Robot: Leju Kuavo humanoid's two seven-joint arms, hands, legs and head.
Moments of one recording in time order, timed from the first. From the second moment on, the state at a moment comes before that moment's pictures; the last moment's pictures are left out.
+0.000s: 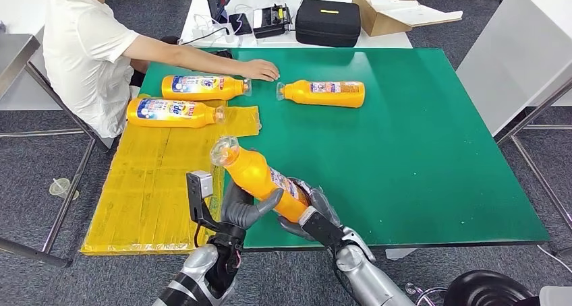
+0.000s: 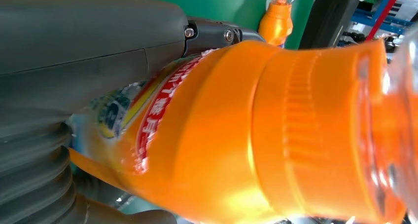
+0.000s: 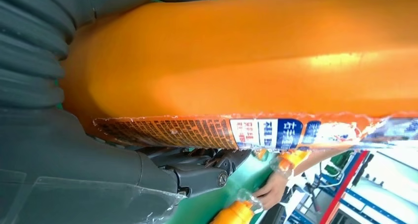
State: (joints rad) left arm -0.30 -0.27 -0.62 -1.01 0.54 0.08 -0.36; right arm -0.24 0.01 0.51 -0.91 0.39 0.03 -0.68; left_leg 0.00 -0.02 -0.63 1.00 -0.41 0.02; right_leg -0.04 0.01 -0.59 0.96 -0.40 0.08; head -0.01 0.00
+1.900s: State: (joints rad) left arm -0.29 -0.26 -0.29 -1.07 -1.08 0.70 -0.44; right arm -0.11 0.04 0.31 -1.23 0.24 -0.58 -0.70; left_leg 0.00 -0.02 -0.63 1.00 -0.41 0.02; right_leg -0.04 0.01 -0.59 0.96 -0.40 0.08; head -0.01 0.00
